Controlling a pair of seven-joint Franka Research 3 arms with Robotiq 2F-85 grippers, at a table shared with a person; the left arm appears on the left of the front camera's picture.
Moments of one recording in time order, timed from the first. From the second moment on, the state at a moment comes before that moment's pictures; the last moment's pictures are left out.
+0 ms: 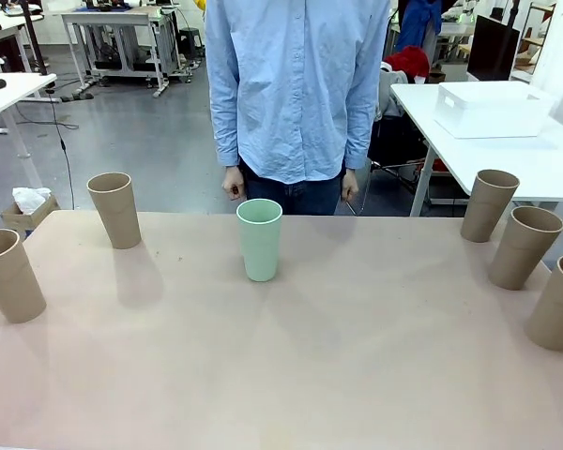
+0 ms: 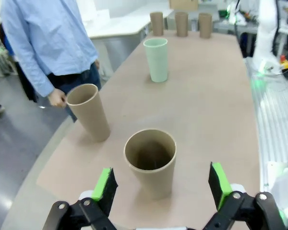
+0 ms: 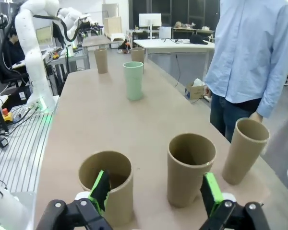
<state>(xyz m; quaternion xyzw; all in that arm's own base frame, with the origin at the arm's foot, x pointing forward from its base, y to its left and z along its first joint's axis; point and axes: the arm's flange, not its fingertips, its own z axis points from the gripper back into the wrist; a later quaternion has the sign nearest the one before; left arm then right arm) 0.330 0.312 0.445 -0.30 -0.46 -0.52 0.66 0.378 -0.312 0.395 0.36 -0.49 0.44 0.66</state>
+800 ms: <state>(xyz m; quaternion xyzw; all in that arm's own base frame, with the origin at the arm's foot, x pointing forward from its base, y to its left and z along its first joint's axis) 0.341 0.342 0.393 -0.32 -0.49 -0.51 0.63 0.376 -0.324 0.329 0.40 -0.51 0.43 0.63</state>
